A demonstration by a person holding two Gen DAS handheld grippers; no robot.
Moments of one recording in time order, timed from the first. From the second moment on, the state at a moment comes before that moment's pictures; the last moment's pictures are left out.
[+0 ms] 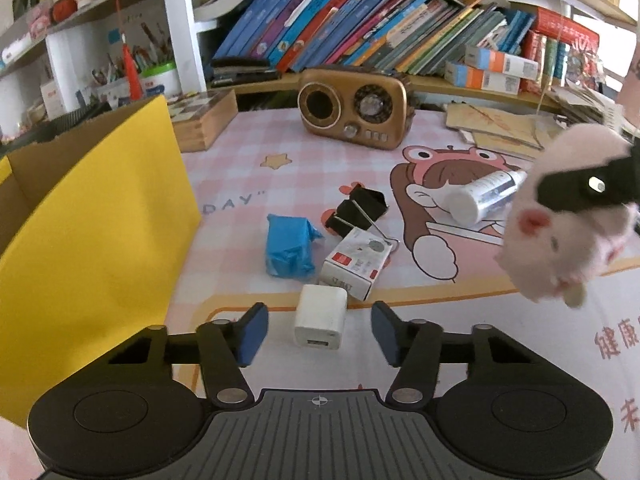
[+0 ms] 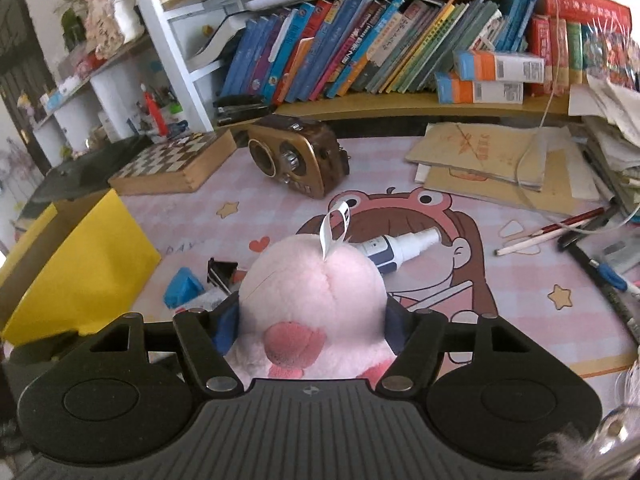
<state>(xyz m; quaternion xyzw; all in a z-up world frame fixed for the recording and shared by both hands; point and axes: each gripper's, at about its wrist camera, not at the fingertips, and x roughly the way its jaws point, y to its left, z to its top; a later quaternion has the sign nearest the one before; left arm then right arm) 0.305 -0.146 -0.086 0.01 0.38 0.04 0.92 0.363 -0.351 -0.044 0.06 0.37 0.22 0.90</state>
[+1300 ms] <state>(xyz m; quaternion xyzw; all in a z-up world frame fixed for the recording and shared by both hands) 0.218 -0.143 -0.020 -0.07 0.30 -0.01 0.95 0.296 -0.348 -0.035 0.06 0.39 0.24 0.89</state>
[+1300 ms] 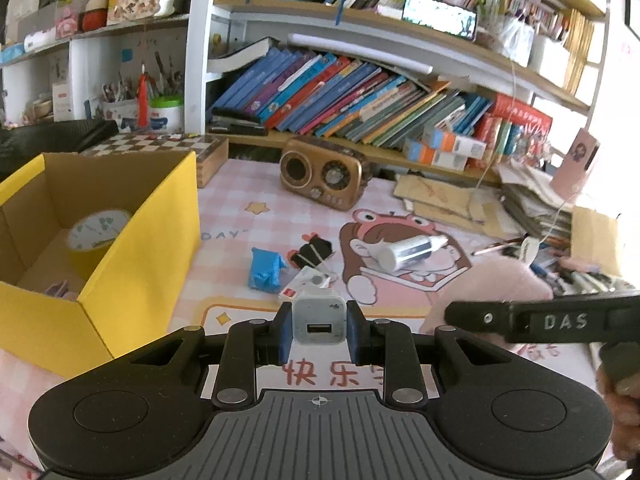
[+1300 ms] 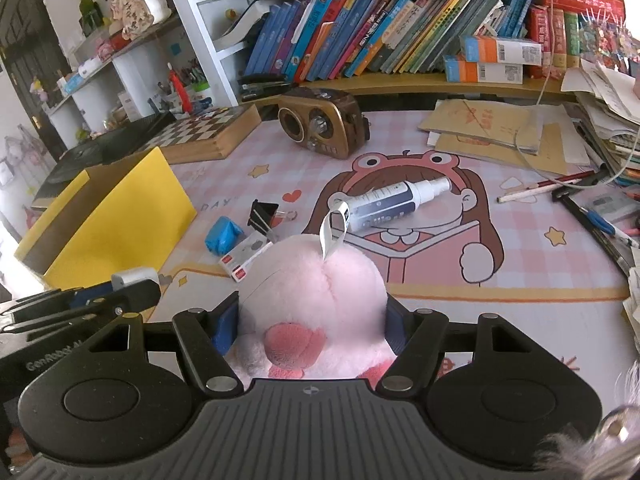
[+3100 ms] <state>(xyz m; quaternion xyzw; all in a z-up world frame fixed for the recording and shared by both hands) 0.036 0.005 0.004 -0.09 0.28 -0.09 0.95 0.089 -0.209 -0.014 0.07 0.39 0.21 0.89</state>
